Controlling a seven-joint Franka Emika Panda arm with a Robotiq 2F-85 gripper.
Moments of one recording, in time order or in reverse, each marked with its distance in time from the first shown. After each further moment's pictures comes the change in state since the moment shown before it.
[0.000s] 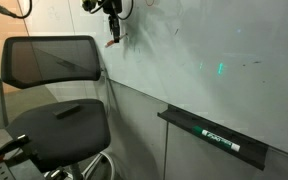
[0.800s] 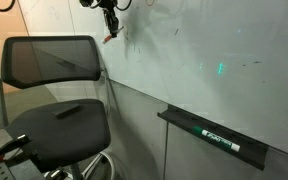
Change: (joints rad) arm 0.007 -0.104 0.003 -0.092 0.029 0.050 -0.212
